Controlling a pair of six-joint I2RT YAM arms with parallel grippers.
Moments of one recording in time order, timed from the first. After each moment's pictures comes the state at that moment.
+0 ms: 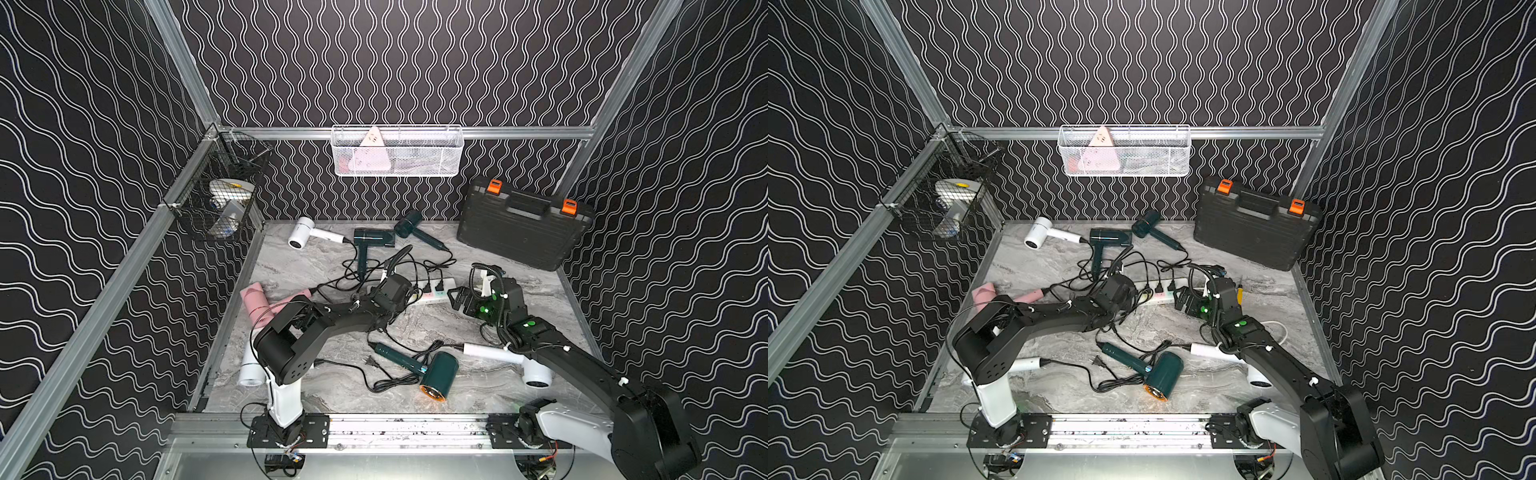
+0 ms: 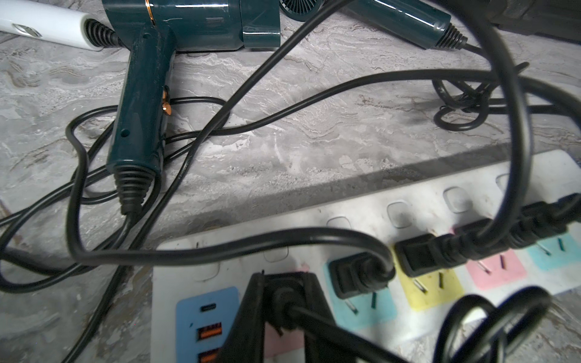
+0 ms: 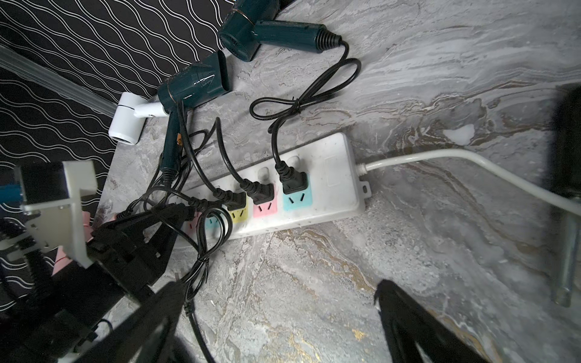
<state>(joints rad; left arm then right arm) -0.68 1.87 1.01 0.05 -0.46 -0.47 0.38 1.15 0.60 -0.05 -0.07 0.62</state>
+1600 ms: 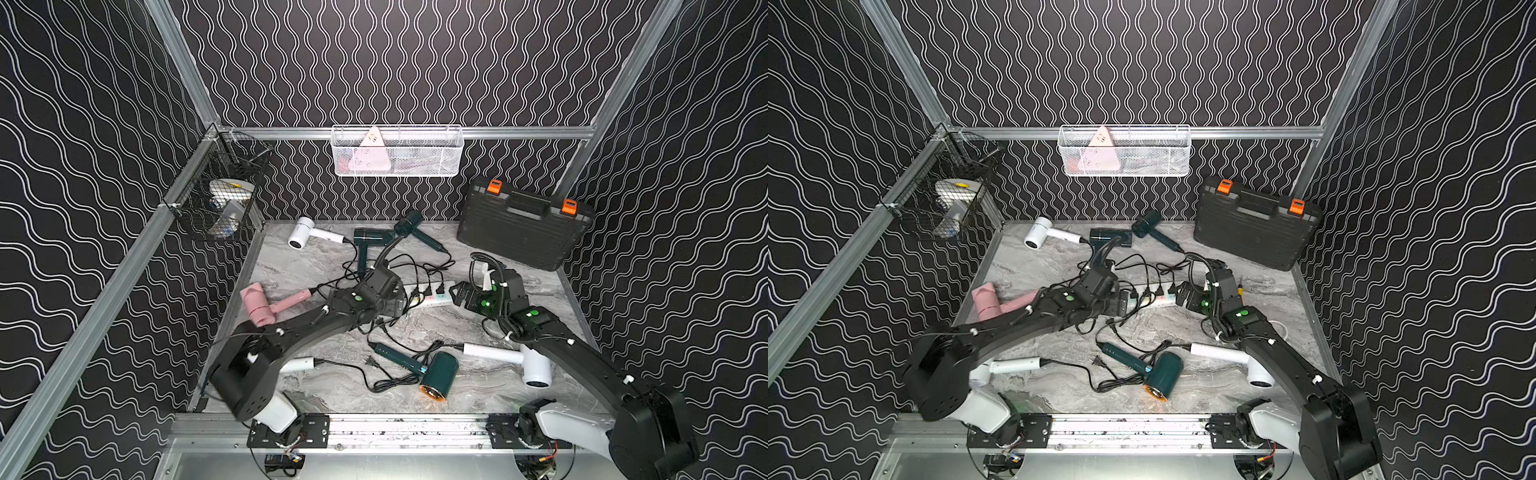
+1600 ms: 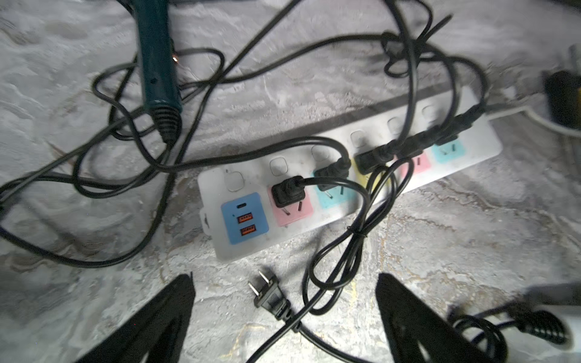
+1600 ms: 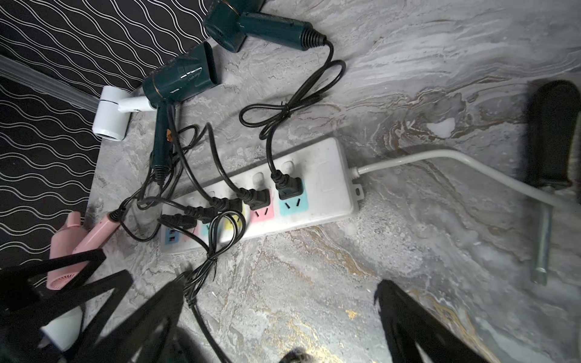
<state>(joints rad) -0.66 1.48 1.02 -0.40 -0.27 -0.47 0.38 1.15 0.74 -0.26 -0.06 0.63</state>
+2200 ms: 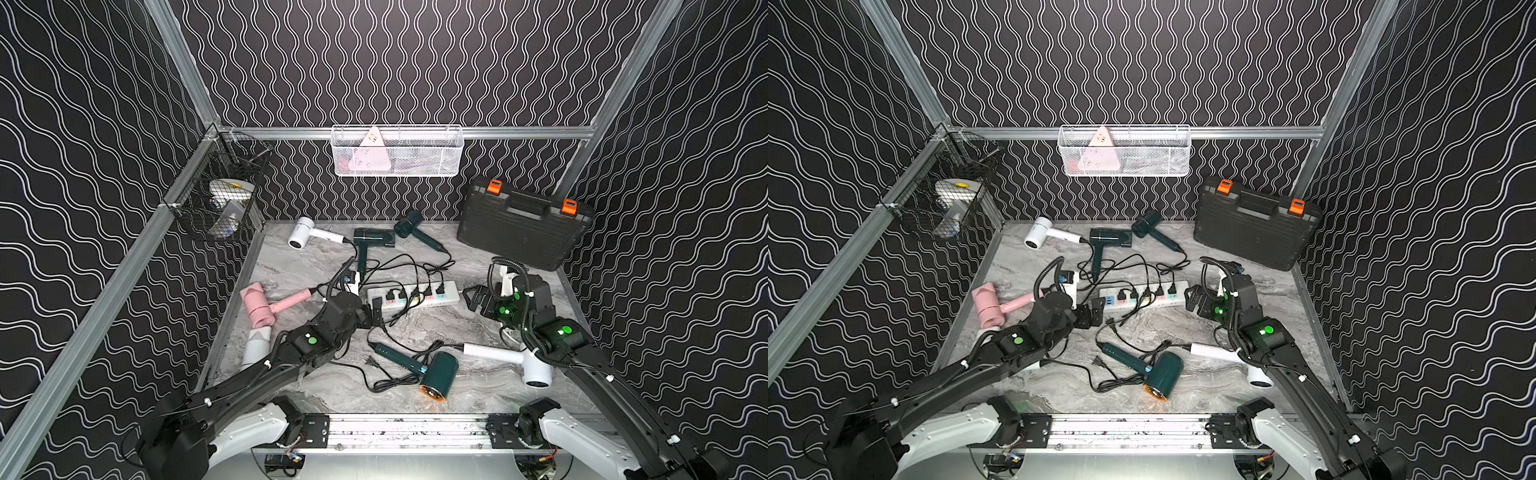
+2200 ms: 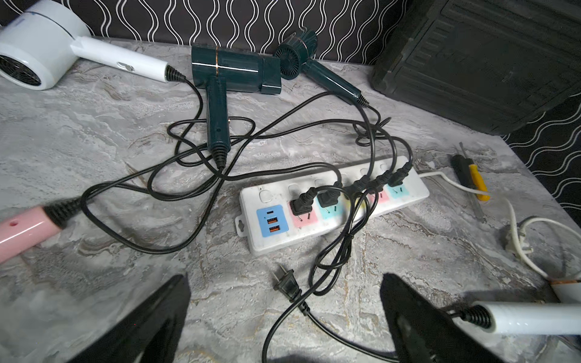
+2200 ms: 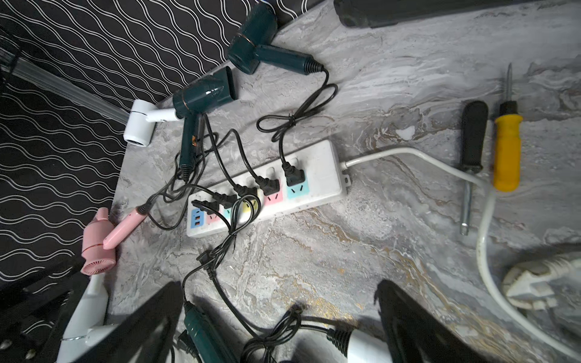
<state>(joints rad) -0.66 1.08 0.63 -0.11 -0.33 -0.48 0.38 0.92 0.78 -0.51 -0.04 0.62</state>
